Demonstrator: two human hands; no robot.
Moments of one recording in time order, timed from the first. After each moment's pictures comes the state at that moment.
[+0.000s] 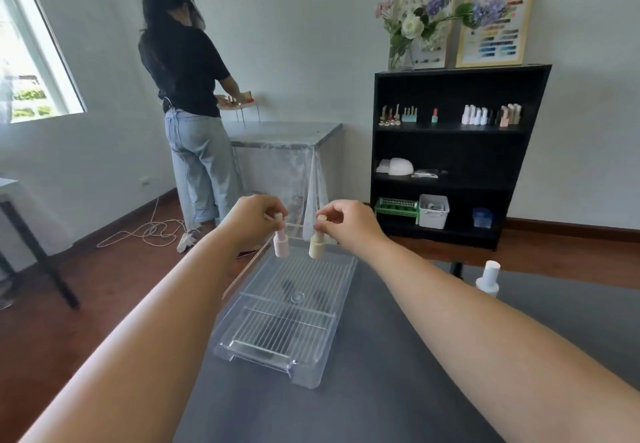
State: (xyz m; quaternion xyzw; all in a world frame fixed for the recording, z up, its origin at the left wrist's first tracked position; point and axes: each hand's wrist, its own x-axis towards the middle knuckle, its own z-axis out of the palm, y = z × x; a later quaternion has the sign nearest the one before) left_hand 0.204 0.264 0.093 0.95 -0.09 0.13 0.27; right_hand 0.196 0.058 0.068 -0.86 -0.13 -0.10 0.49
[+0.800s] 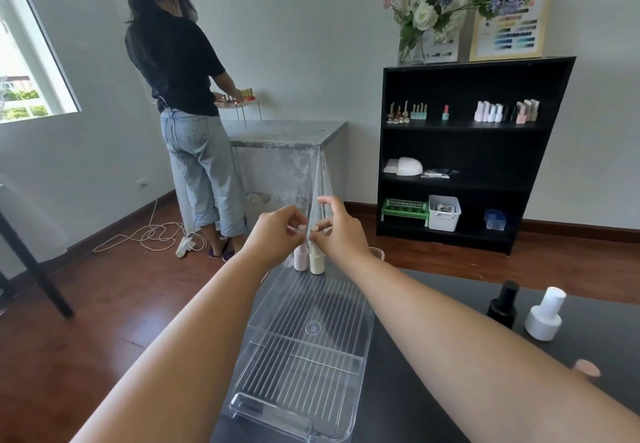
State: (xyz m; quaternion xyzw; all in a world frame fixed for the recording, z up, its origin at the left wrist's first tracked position) left_hand 0.276 0.261 0.045 0.92 -0.12 0.15 0.33; right_hand 0.275 0.110 0.025 -0.85 -0.12 -0.16 0.48
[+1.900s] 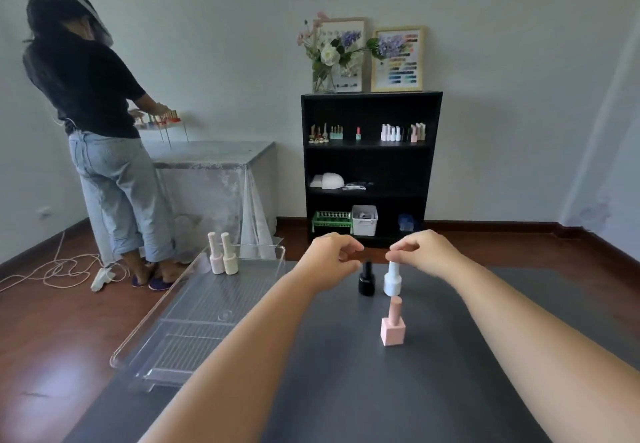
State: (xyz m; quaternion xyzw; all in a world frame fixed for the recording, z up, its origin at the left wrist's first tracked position) left_hand 0.160 0.047 0.049 0.88 -0.32 0.03 0.36; right_hand 0.110 -0.176 0.060 -0.93 0.08 -0.07 0.36
